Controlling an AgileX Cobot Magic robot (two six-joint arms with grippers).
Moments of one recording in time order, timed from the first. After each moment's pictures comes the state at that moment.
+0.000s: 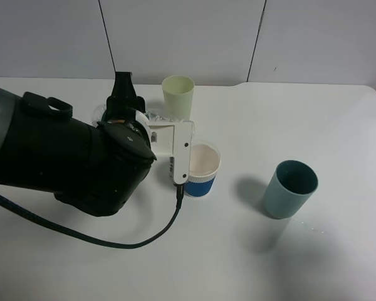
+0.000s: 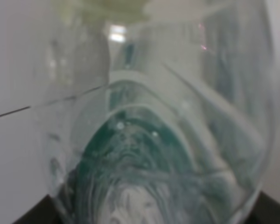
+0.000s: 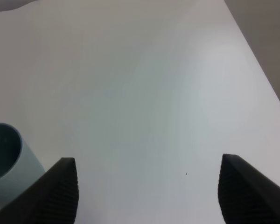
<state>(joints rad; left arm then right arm) -1.09 1.80 -0.86 -1.76 -1.09 2.55 -0.02 0.00 -0.50 -0.11 1.07 0.08</state>
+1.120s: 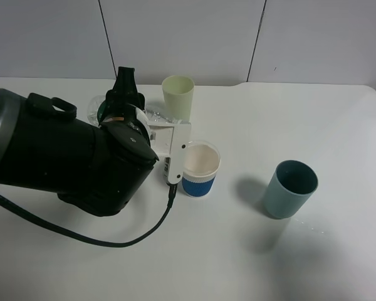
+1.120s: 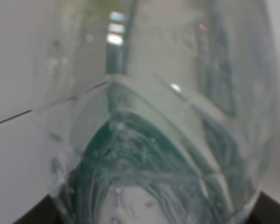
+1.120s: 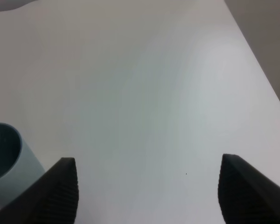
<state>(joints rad) -1.09 1.80 -0.86 -1.73 -1.15 2.63 -0.02 0.00 -0.50 -0.11 1.07 0.08</state>
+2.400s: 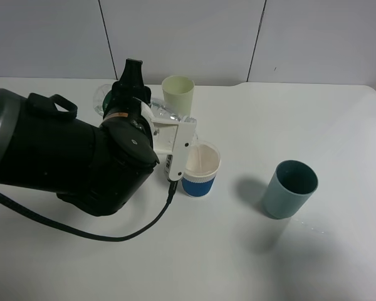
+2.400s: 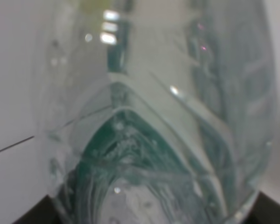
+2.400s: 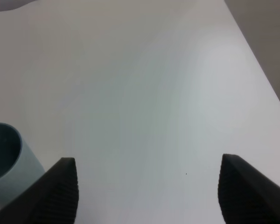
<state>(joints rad) -1.09 1.80 -0.86 -1.64 -1.15 2.63 -0.02 0.00 -0.50 -0.11 1.07 0.08</state>
